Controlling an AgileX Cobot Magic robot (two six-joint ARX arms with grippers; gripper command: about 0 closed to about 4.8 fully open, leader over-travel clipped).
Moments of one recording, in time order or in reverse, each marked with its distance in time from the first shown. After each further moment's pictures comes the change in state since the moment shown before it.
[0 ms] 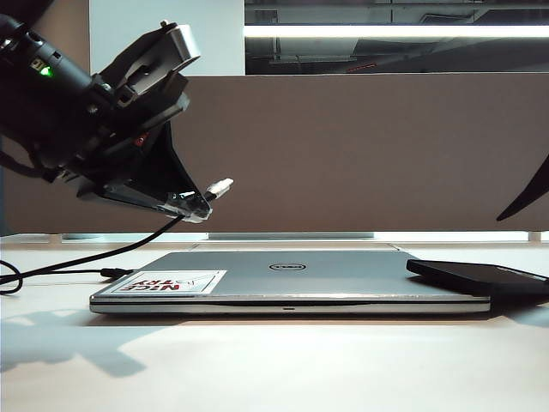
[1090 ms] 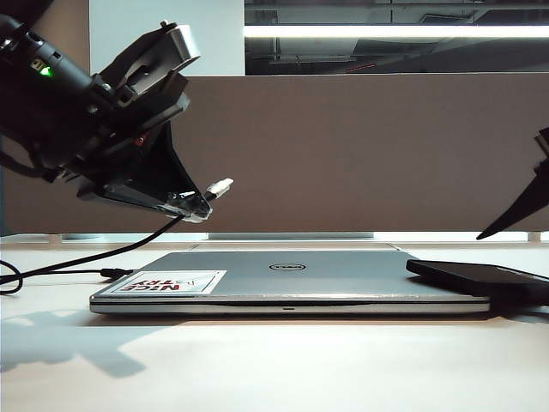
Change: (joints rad) left arm 0.000 0.000 0.000 0.000 0.000 0.000; right arm 0.000 0.242 0.004 0.243 -0.089 -0.003
